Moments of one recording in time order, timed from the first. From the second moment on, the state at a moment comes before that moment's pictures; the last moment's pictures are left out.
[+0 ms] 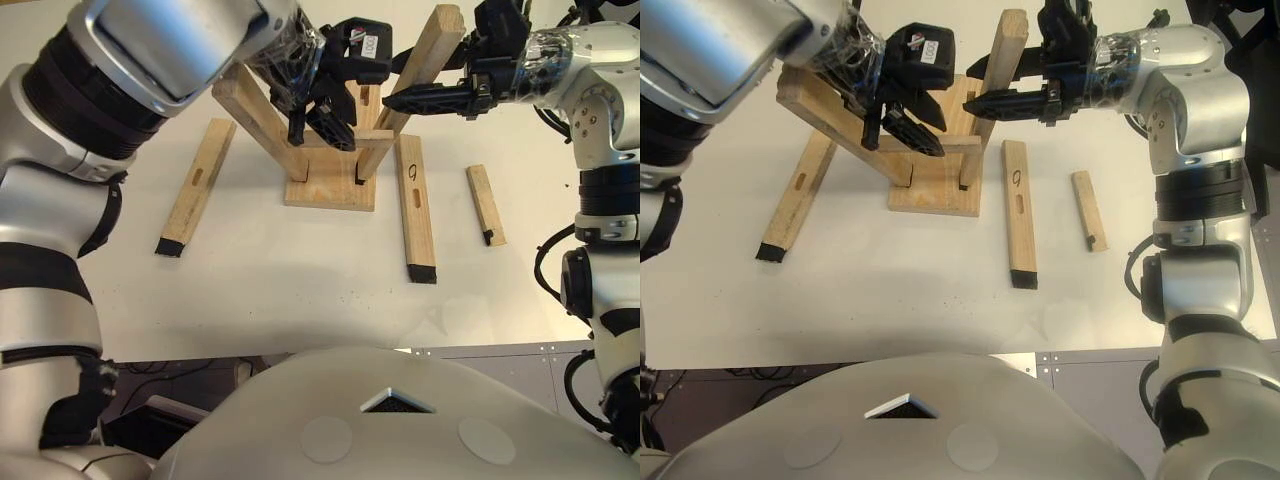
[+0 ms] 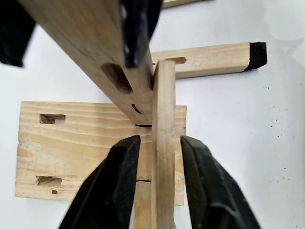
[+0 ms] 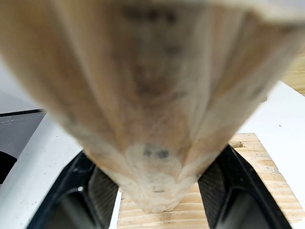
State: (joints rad) left arm -1.17 0.64 -0.83 -0.03 -0.28 0.99 -1.27; right arm -0.69 -0.56 0.16 0.23 0.43 0.48 1.35
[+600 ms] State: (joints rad) left arm -1.05 0.67 -0.80 -0.08 -0.13 0.85 -1.29; right arm -0.69 -0.57 0.17 0.29 0.43 0.46 1.38
